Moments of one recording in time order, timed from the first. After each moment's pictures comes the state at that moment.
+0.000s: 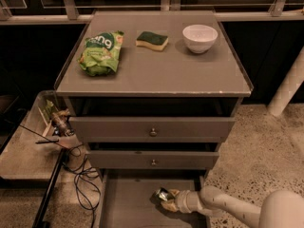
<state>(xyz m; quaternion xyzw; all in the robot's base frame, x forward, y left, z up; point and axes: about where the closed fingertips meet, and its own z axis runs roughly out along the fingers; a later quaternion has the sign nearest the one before) 0.503 -0.096 0.174 -0.43 0.80 0.28 0.31</state>
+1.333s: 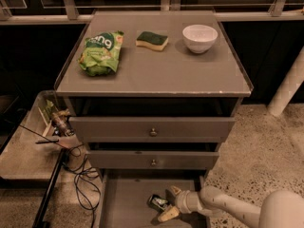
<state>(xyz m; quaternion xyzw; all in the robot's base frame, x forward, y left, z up) 0.503 -0.096 0.174 -0.43 0.80 0.28 0.31</state>
